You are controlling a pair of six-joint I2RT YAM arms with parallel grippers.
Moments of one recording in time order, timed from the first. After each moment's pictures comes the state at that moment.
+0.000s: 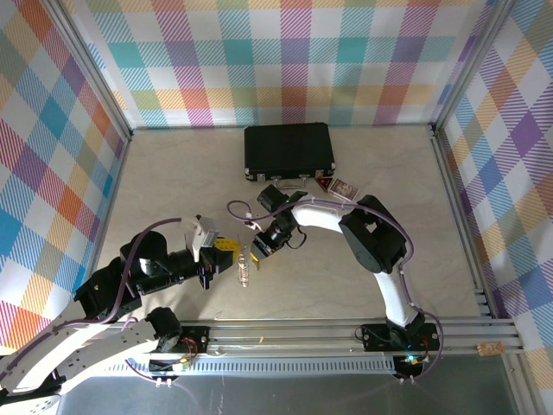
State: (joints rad) left arm -0.92 0.55 0.87 -0.60 0.14 -0.22; right arm 0.82 2.11 1.45 -0.64 -0.61 0.04
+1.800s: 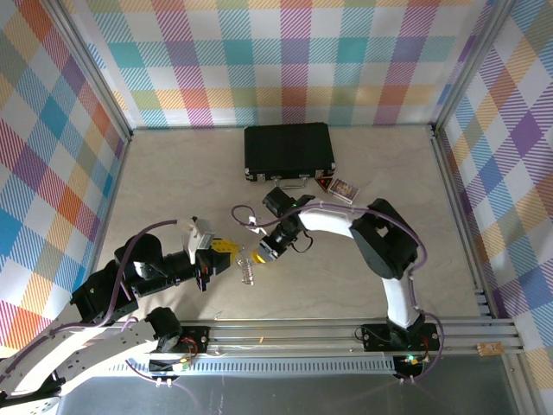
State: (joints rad) left arm -0.92 0.52 0.87 -0.60 0.16 -0.21; right arm 0.83 1.97 1.30 -0.58 -0.61 -0.04
